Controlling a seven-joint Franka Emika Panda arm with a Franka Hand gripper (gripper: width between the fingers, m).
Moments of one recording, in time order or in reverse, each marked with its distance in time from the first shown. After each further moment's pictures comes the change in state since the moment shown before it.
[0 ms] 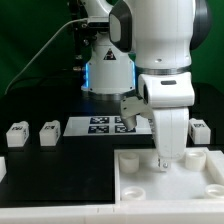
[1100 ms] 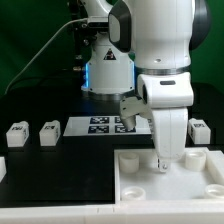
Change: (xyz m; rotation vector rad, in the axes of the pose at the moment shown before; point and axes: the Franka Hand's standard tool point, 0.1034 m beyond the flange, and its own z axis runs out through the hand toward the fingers) arm -0.002 0.001 -0.002 -0.003 0.001 0.037
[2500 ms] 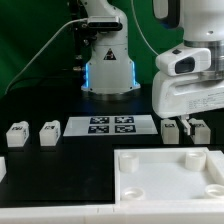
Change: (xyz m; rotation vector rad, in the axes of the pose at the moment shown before) arm 0.092 -0.036 -0.033 0.104 0.015 1.372
